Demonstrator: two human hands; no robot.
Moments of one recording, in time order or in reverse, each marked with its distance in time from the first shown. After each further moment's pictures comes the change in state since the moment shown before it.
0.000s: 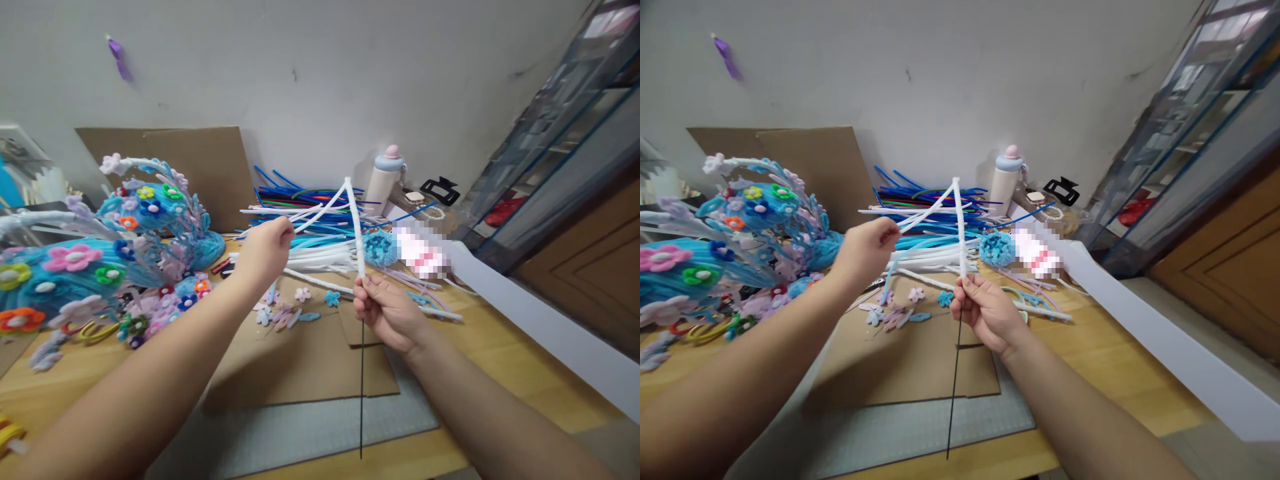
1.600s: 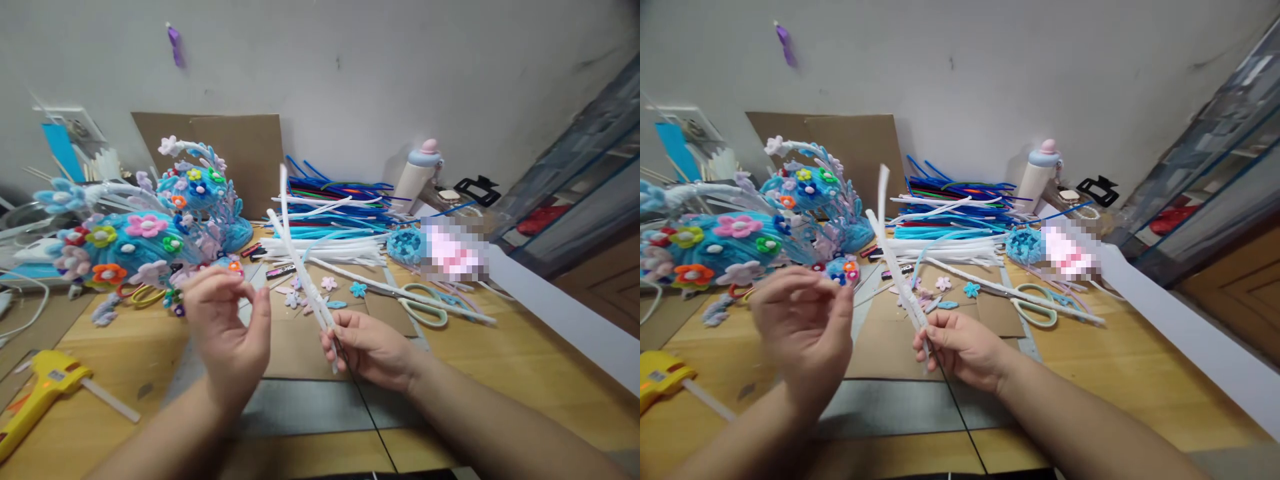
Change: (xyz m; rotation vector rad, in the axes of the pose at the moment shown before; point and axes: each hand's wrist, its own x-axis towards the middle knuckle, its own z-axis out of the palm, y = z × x) left_hand -0.145 -0.007 -0.032 -0.439 0.542 -0.011; right_hand -0.025 0.066 0.058 -0.005 -0.398 0.382
